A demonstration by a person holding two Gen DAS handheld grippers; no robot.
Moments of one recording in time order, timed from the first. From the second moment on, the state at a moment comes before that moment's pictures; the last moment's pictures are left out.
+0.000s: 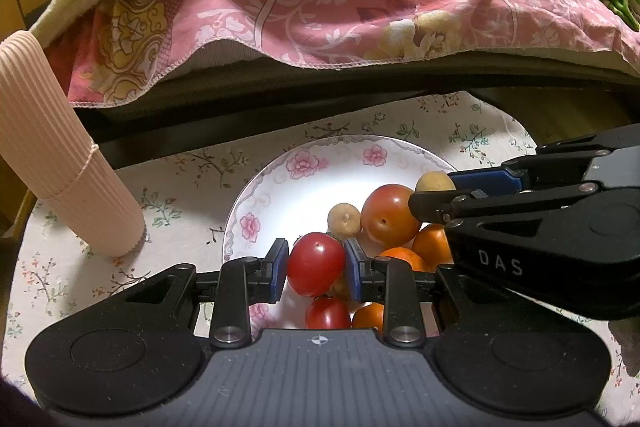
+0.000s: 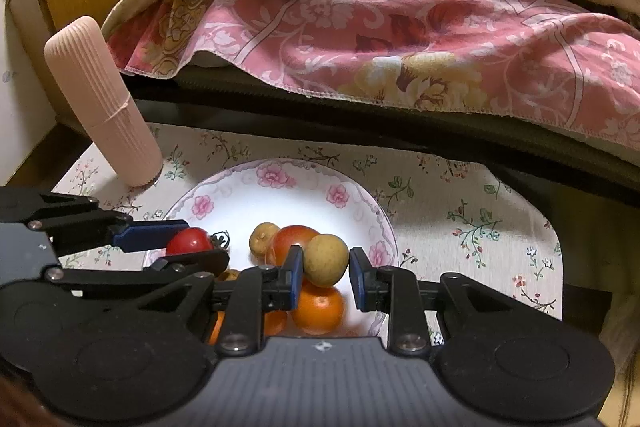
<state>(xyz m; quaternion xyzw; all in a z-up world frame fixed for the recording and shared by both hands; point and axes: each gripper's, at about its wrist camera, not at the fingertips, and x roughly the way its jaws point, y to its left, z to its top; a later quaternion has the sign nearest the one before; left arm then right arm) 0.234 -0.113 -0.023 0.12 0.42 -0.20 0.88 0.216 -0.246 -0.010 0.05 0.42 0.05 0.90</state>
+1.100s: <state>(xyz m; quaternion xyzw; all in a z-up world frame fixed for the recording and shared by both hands) 0.239 -0.112 -0.030 0.11 0.44 -0.20 0.87 0.223 -0.245 -0.010 0.07 0.43 0.05 0.90</state>
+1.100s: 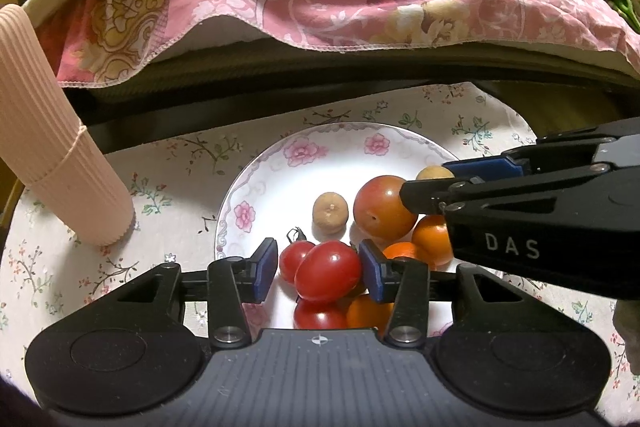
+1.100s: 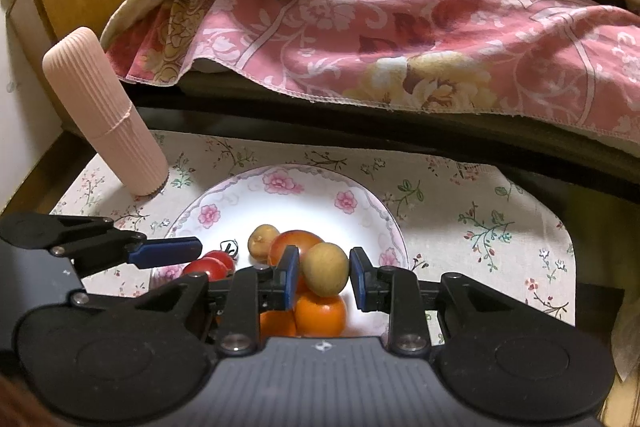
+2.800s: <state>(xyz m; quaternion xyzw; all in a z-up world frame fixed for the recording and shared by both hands) 0.231 -0.099 -0.006 0.09 0.44 -0.17 0.88 0.202 -0.259 0.002 0.10 0.45 0.04 0.88</state>
